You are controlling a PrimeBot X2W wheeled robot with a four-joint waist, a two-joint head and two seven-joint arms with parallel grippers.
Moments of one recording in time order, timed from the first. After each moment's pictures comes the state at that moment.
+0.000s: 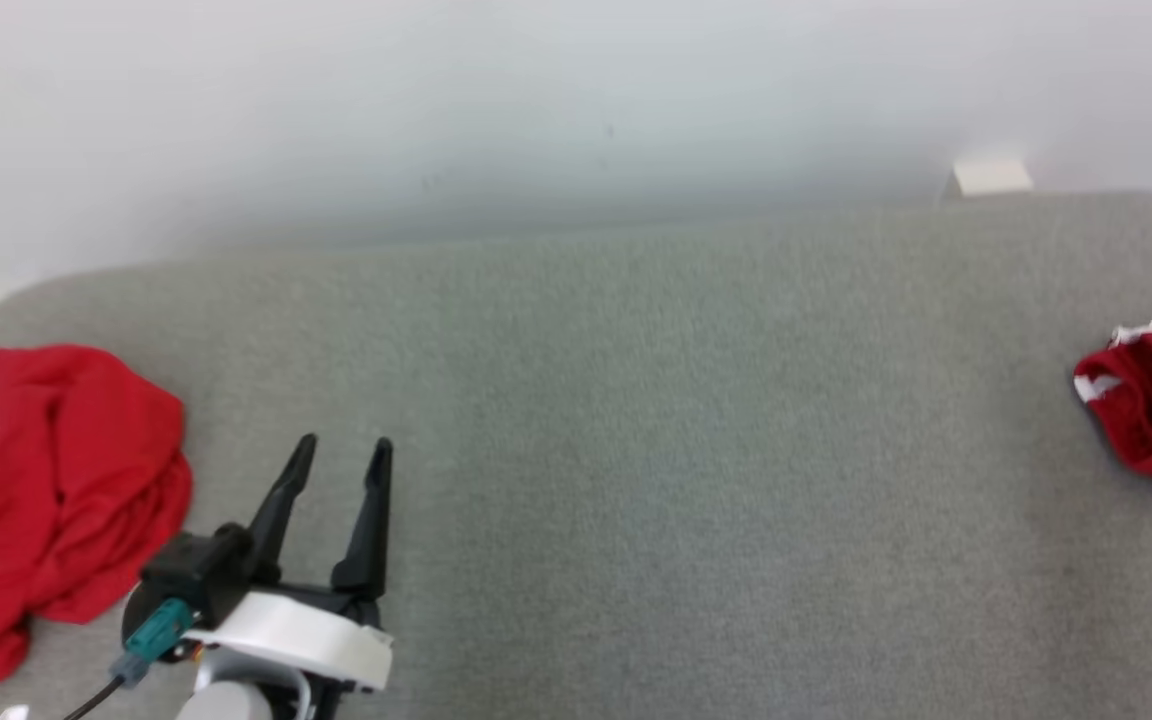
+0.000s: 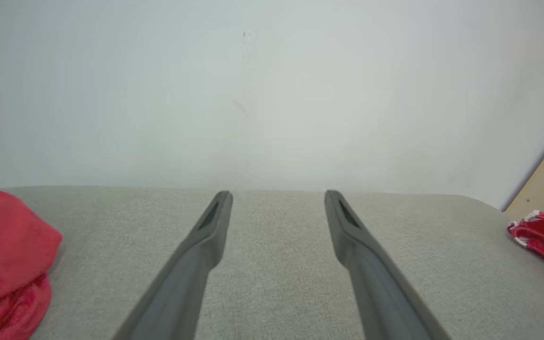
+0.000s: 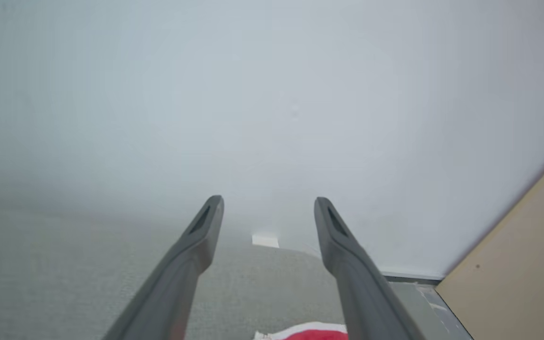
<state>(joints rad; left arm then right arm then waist) -0.23 0.12 -0.13 0.24 -0.27 -0.13 -0.26 -0.97 -0.40 0.22 1.09 0.22 0.13 -0.25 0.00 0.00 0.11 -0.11</state>
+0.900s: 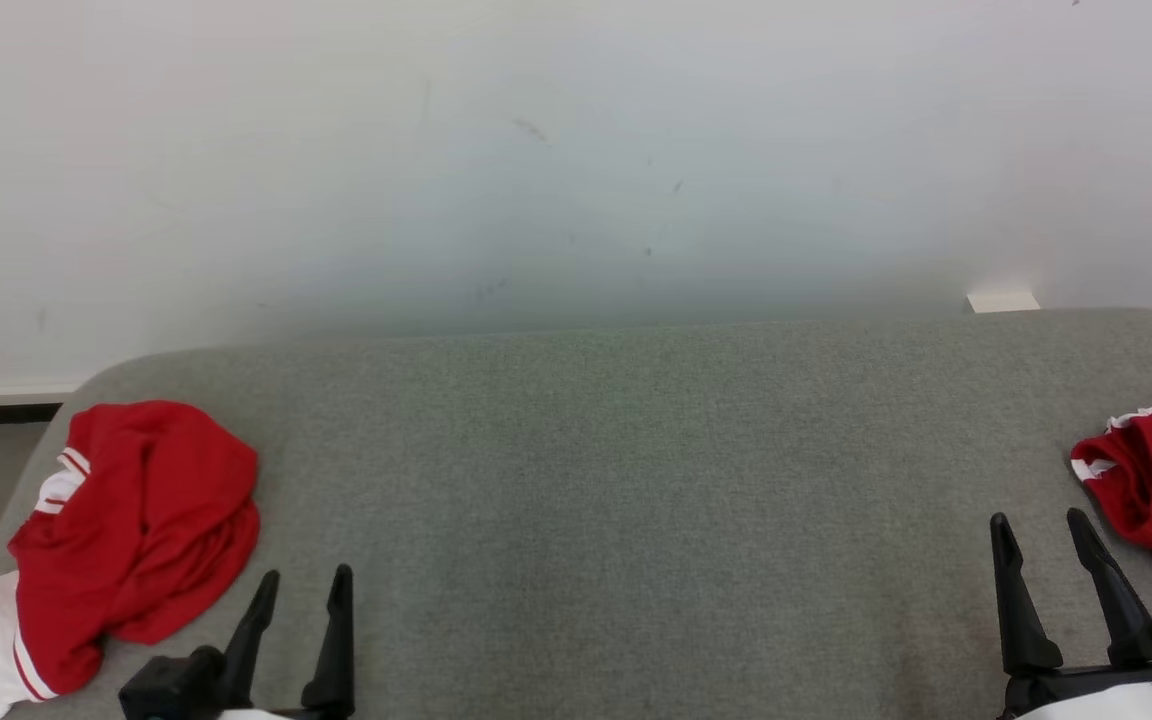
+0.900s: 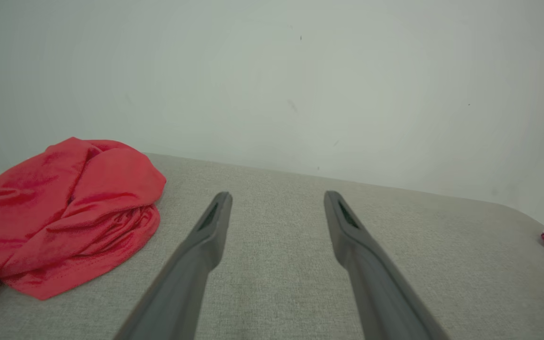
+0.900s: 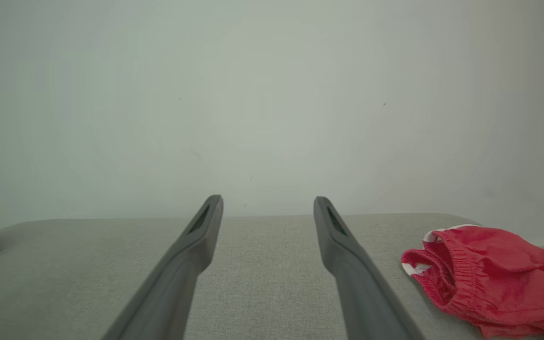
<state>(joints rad) -0.05 0.07 -0.02 0.28 -0.24 -0.13 -0.26 -0.08 -0.15 0.06 0.22 0.32 0.13 -0.26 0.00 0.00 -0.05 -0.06</state>
